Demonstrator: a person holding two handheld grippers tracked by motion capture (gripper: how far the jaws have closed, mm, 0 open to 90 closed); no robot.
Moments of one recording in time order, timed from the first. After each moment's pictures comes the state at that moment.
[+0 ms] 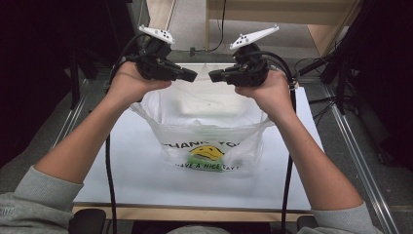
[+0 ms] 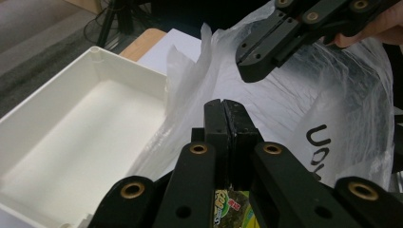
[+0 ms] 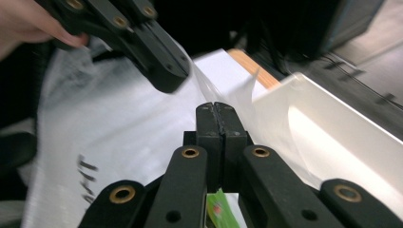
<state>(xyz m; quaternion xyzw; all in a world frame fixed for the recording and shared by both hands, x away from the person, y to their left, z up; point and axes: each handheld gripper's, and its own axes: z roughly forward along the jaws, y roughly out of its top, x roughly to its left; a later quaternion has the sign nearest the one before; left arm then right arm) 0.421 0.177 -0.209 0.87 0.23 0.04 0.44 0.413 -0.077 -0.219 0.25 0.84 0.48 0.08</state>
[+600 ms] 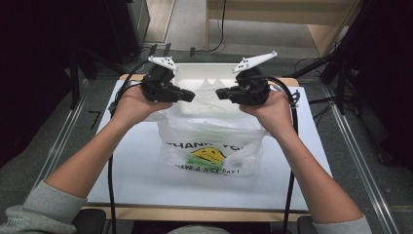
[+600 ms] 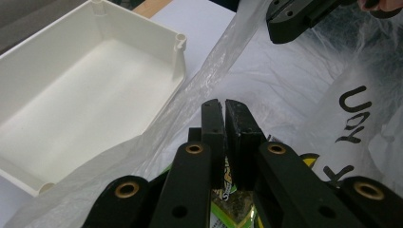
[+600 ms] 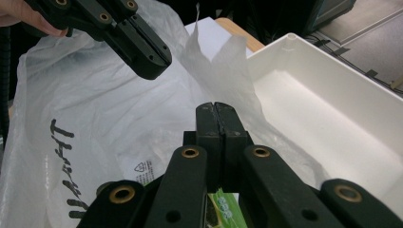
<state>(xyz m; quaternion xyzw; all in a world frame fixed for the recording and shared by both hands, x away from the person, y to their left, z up) 0.411 0.178 -0.264 0.88 0.26 0.05 0.40 0.401 -0.086 -0.264 0.27 0.85 0.45 0.10</state>
